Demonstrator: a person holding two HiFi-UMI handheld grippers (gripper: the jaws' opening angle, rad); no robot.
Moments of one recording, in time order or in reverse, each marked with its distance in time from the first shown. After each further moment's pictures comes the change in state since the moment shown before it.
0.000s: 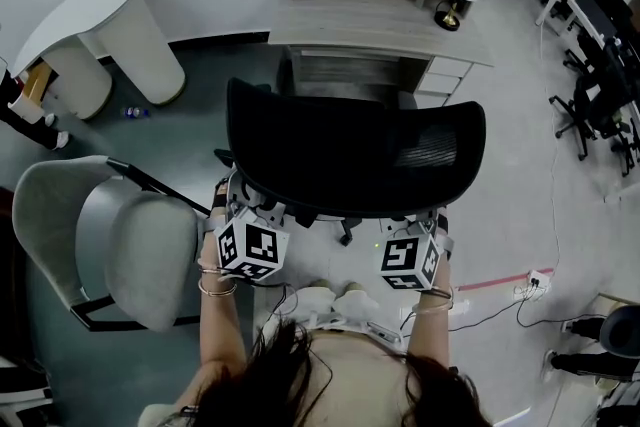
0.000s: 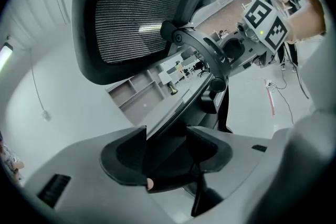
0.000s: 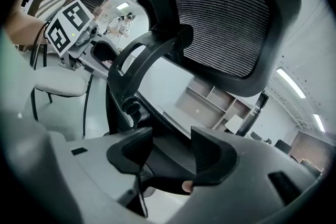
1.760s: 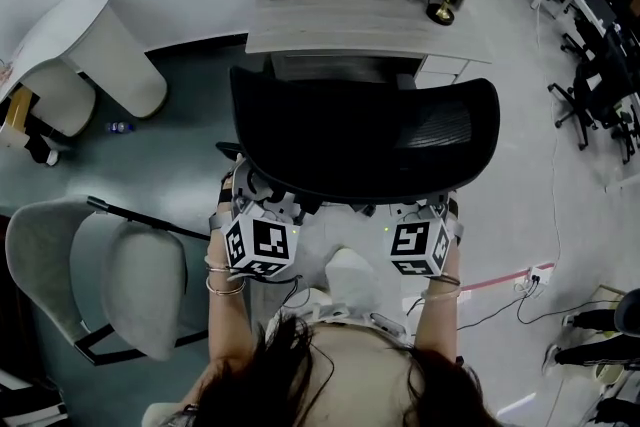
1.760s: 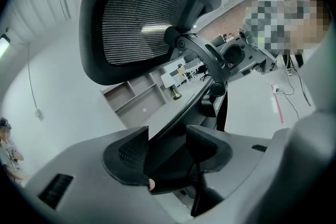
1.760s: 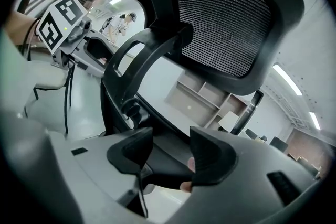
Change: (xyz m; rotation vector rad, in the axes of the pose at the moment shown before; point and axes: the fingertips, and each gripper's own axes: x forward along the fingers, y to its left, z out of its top) left arm 0.104 0.027 0.043 -0.030 -0.043 0.001; right arm 0.086 -0.081 -0.013 0.020 0.035 -0.056
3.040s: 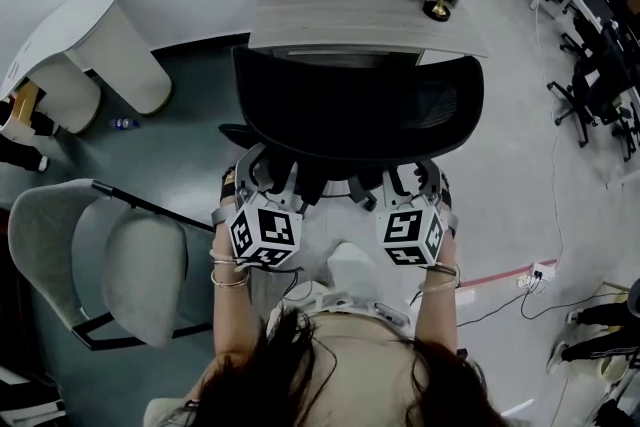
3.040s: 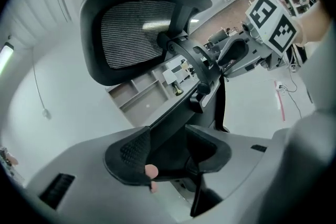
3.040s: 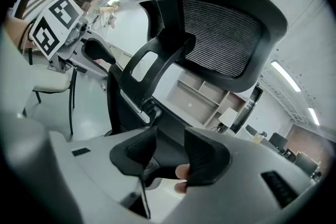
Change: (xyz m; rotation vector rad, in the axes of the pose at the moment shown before) left arm -0.026 -0.023 -0.008 -0.001 0.056 0.053; right arm -0.030 0.017 -0.013 0.024 0.018 0.002
